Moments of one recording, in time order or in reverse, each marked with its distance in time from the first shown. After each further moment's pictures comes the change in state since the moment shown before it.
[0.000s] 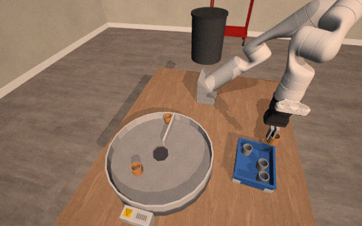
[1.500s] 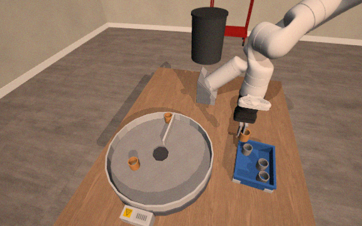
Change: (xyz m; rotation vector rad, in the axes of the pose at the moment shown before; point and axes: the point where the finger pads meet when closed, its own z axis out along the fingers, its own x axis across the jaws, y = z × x) arm 0.108 -0.011 -0.006 0.009 0.008 -0.012
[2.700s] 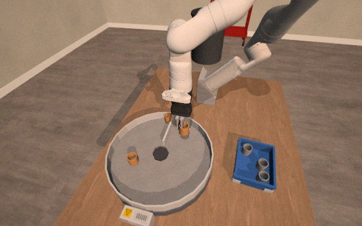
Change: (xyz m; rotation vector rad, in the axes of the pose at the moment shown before) arm 0.231 -0.018 -0.001 0.006 0.010 0.012
